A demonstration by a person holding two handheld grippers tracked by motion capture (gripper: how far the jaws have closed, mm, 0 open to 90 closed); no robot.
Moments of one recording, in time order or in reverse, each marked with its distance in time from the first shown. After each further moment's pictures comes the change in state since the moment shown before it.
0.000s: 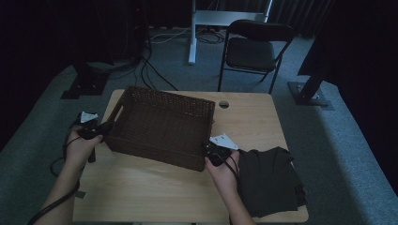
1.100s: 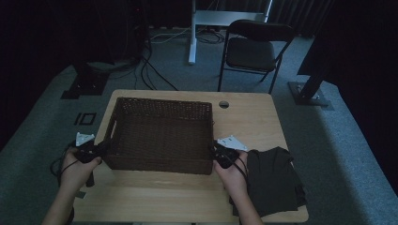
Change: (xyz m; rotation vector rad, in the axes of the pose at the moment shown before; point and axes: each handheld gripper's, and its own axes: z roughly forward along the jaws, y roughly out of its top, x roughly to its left) left arm -0.035 -0.045 -0.058 0.015 0.036 -0.053; right arm -0.020 -0.005 -0.015 0.031 0.042 -0.020
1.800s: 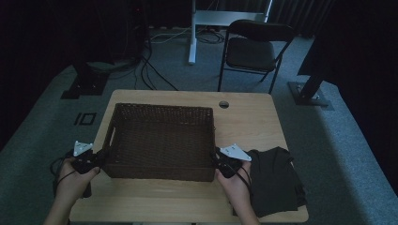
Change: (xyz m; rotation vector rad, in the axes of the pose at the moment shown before) left arm -0.006 -0.015 -0.020 0.021 -0.014 0.017; right arm 0.006 -0.016 -0.023 -0.017 0.001 0.011
